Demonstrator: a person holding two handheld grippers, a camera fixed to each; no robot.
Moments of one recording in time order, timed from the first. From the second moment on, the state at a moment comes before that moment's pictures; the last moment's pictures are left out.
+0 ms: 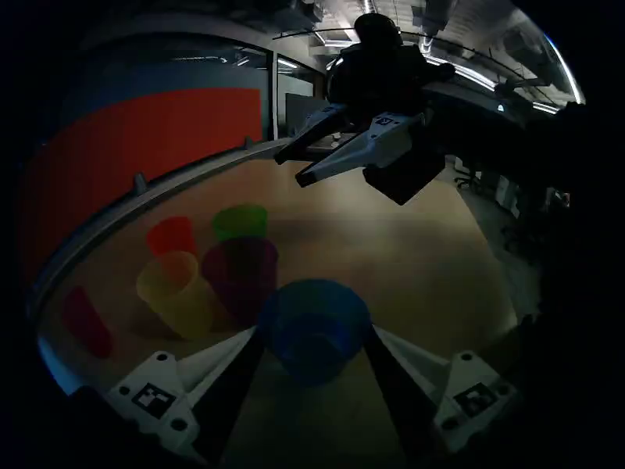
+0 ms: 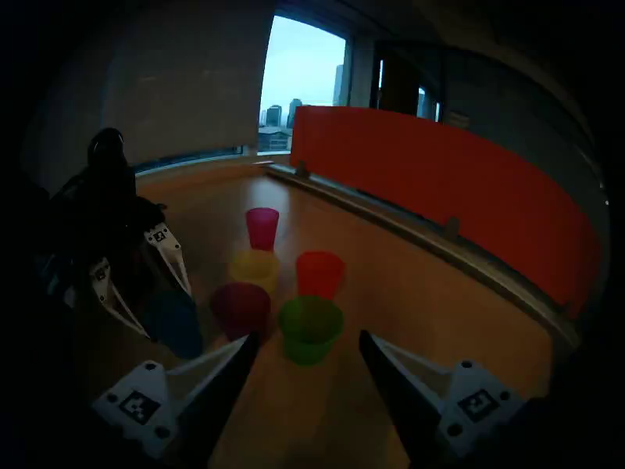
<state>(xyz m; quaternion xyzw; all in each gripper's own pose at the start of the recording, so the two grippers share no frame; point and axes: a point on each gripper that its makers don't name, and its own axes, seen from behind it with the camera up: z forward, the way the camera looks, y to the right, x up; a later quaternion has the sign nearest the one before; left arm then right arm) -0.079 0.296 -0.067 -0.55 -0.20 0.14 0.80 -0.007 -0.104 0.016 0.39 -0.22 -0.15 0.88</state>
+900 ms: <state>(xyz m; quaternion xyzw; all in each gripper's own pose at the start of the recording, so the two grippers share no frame) -0.082 0.298 -0.067 -0.55 -0.21 0.16 0.79 -0.008 -0.100 0.014 0.39 -0.22 -0.15 0.88</state>
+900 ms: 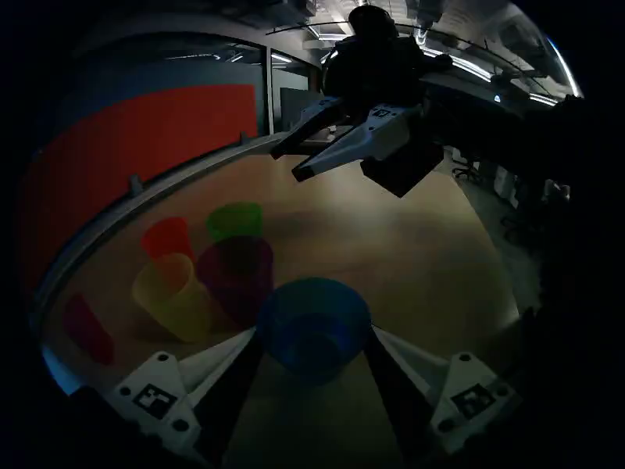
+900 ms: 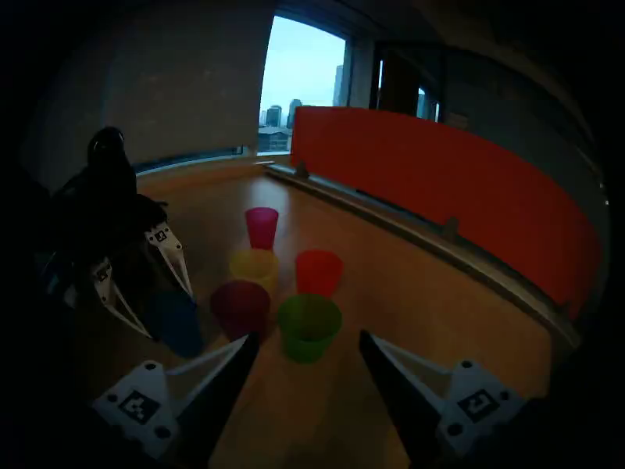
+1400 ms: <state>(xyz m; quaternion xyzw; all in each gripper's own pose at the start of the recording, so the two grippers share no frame) -0.082 0.293 -0.068 -0.55 -0.21 0.17 0.79 -0.007 -0.100 0.014 0.39 -0.22 -0.15 0.88</state>
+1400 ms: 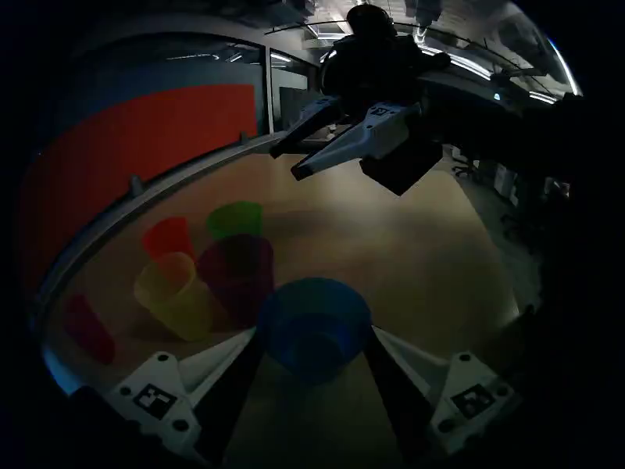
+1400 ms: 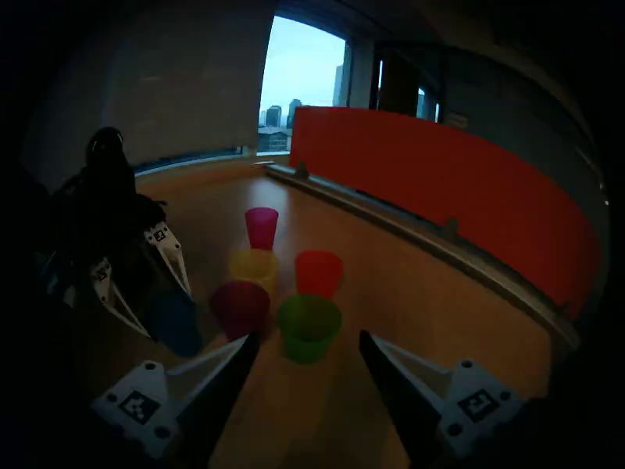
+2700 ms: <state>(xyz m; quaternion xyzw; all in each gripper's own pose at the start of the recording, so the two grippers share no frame) -0.043 0.279 -0.071 -0.53 -0.19 0.14 0.81 -0.020 -0.108 0.018 0.38 -0.23 -0.15 0.88</state>
